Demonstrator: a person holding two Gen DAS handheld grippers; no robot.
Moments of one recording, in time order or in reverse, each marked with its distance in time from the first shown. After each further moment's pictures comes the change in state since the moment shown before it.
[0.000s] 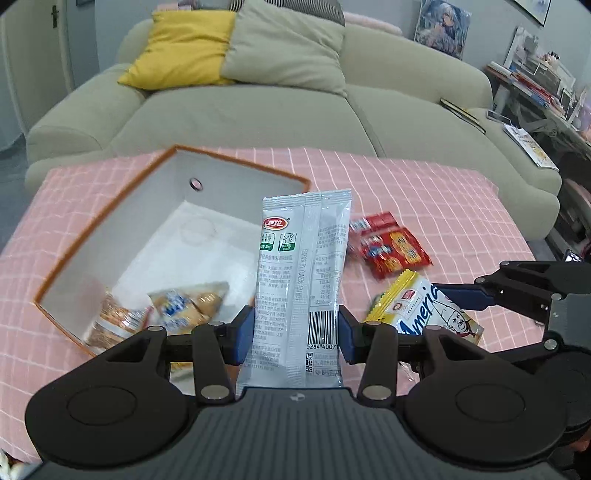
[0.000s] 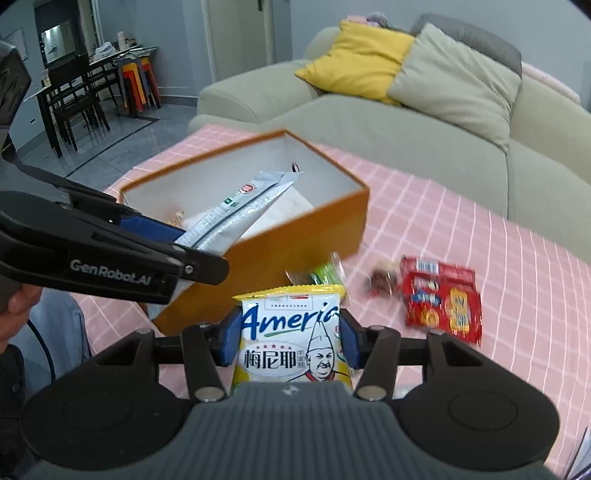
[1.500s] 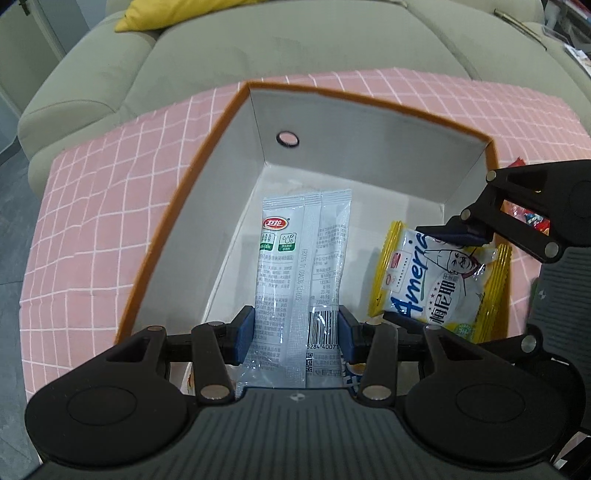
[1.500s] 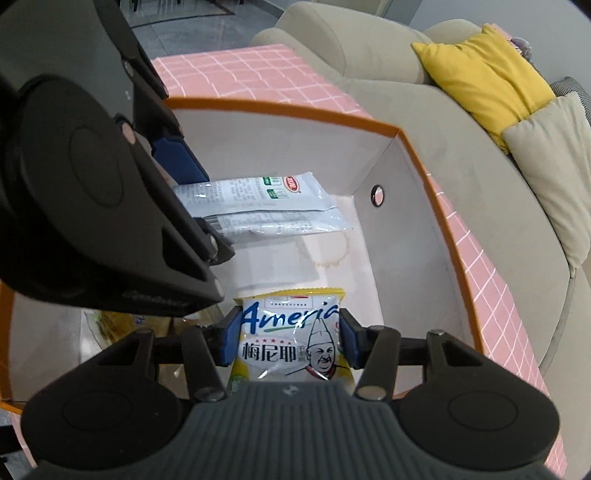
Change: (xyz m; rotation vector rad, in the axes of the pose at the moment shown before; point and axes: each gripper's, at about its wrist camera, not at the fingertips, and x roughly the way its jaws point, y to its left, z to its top) left arm 0.131 0.106 0.060 0.117 0.322 0.132; right arm 0.204 0.055 0.101 -0.473 0.250 -0.020
